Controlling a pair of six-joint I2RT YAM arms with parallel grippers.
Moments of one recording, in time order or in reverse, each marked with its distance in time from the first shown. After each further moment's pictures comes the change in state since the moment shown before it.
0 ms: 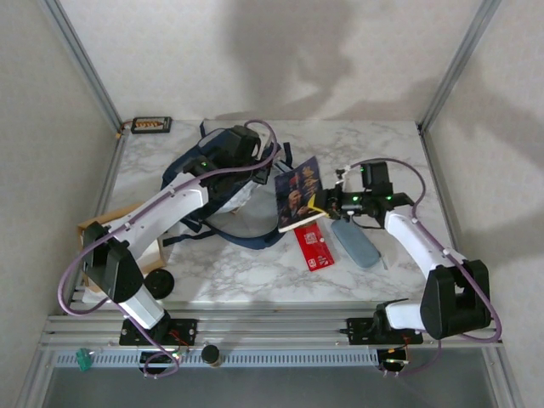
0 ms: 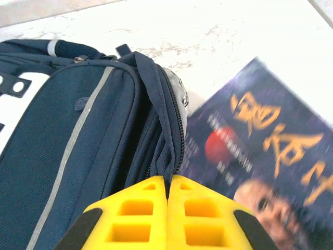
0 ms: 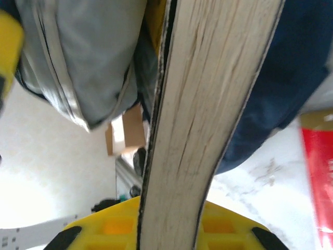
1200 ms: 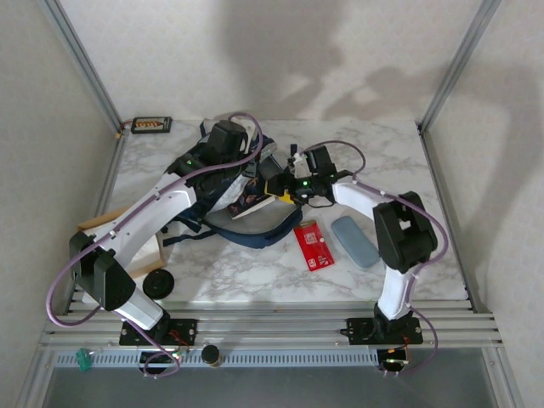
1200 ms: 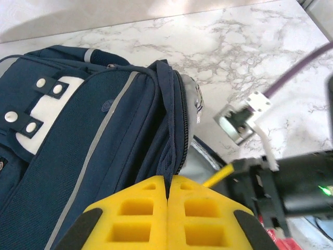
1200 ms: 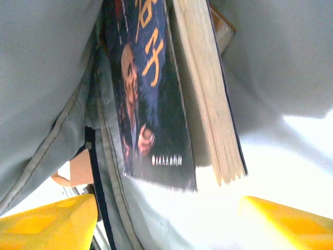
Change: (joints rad) left arm 0.041 -0.070 0.000 -0.034 -0.043 -0.035; right arm 0.214 0.509 0.306 0.188 0.223 -0.054
